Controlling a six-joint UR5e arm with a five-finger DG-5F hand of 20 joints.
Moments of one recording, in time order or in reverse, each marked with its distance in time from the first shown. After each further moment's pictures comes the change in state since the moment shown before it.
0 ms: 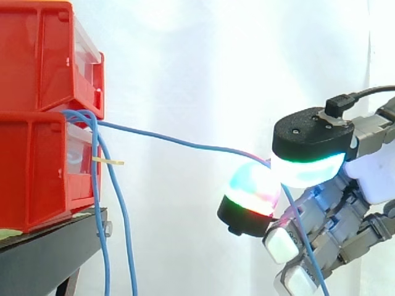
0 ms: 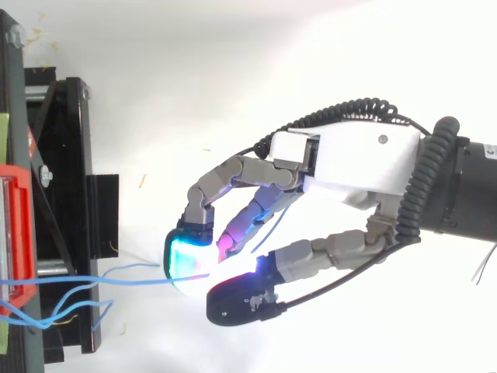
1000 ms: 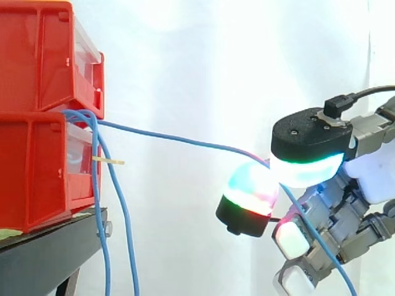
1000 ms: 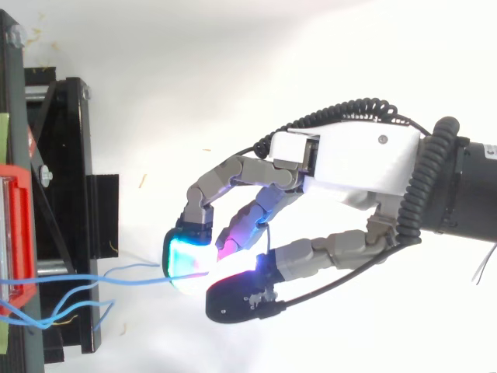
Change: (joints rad) arm 0.000 0.000 0.000 0.001 0.000 0.000
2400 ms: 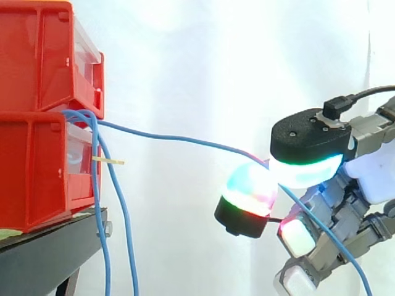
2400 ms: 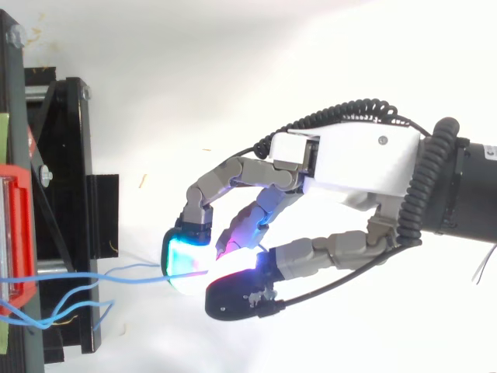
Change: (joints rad) arm 0.001 0.000 0.000 0.000 0.000 0.000
